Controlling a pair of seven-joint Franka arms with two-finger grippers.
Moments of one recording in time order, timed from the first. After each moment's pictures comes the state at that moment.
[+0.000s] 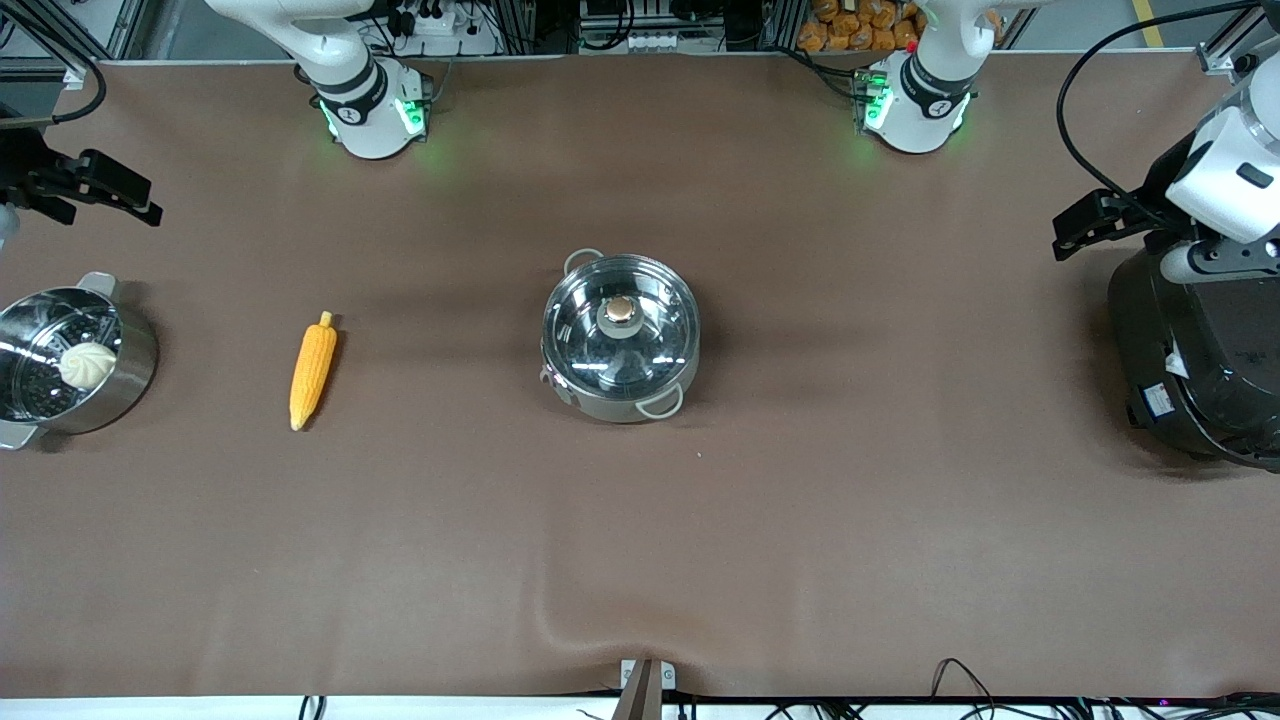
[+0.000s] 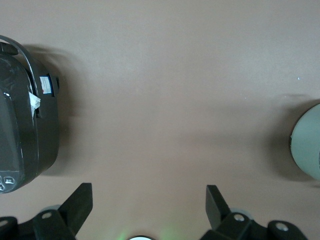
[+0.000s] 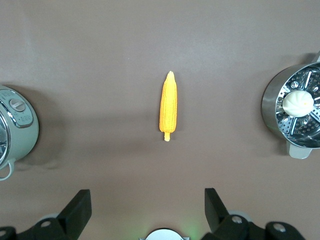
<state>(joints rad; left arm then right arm) 0.04 0.00 -0.16 -1.55 0.02 1.50 -0.18 0.04 -0.11 -0.07 -1.64 0.02 1.46 0.01</state>
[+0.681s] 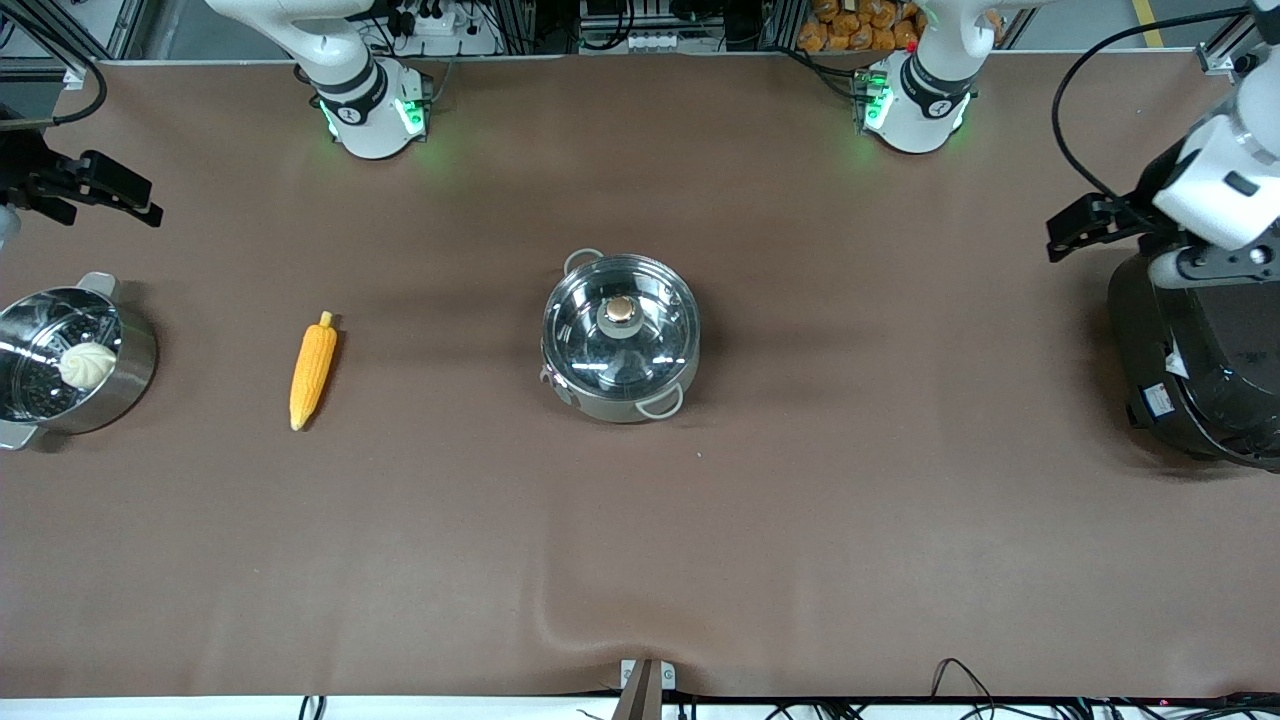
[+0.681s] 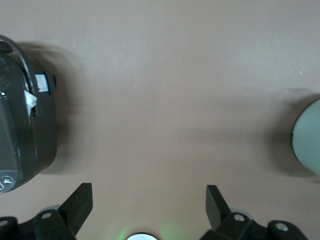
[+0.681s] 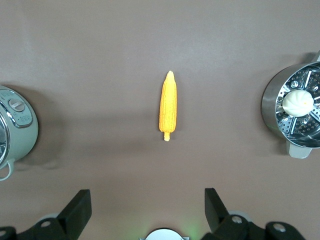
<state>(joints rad) 0.02 0.02 -0.18 -1.55 0.02 1.49 -0.18 0.04 -0.11 -0.08 -1.64 0.01 1.46 0.01</state>
